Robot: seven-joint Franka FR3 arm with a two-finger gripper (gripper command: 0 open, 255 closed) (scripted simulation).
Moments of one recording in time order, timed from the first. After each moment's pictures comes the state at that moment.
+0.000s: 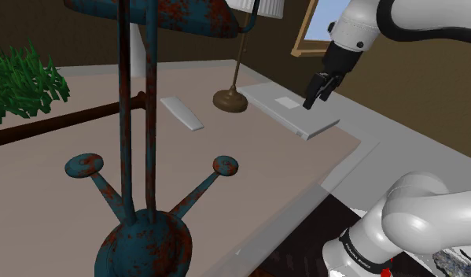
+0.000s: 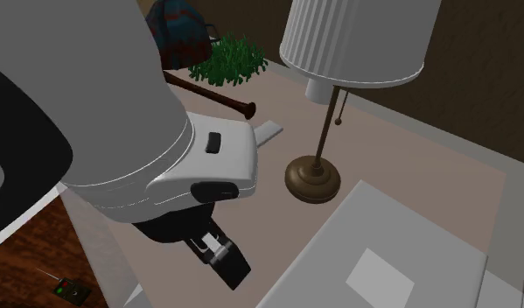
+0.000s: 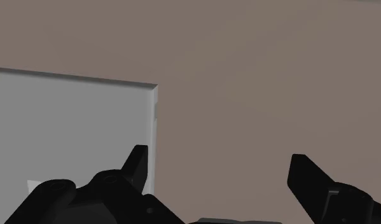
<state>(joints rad) 0.01 -0.77 0.07 -2.34 -0.04 1.65 0.05</state>
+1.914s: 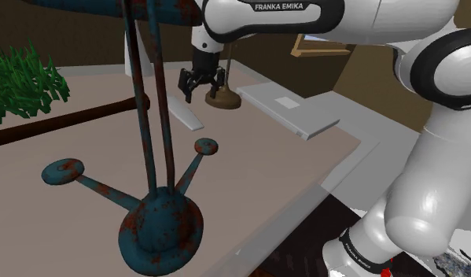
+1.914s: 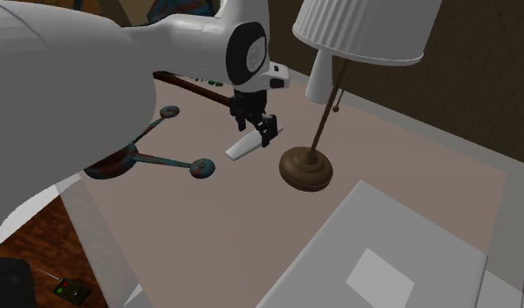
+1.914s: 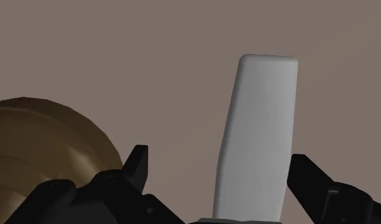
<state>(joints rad) 0.10 0.25 0.28 -1.56 -0.09 1.84 0.41</state>
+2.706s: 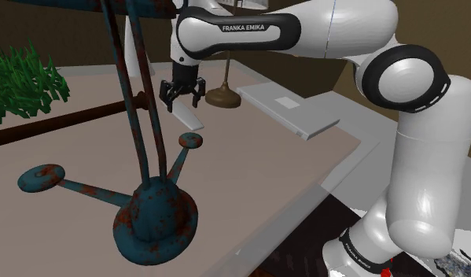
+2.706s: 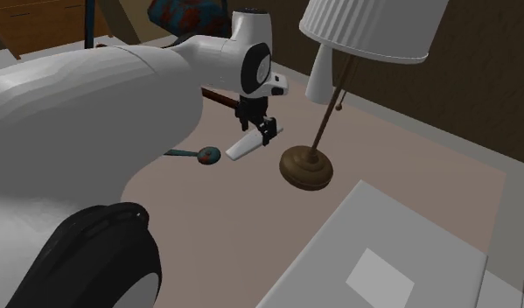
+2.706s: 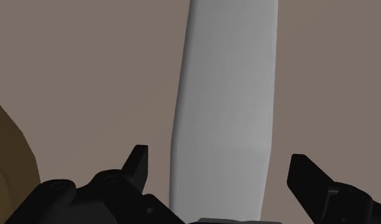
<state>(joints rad) 0.16 0.47 0.27 -1.38 -0.12 1.85 0.45</state>
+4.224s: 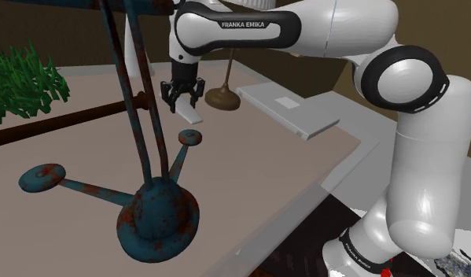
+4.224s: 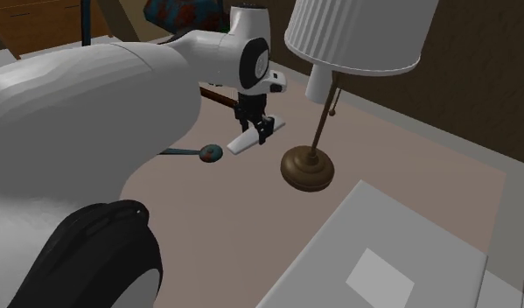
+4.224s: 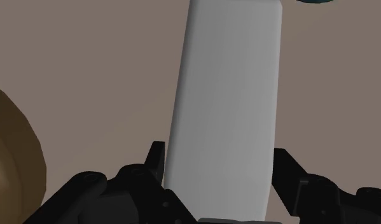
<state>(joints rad) 0.17 0.47 0.27 -1.35 -0.12 1.81 0.45</state>
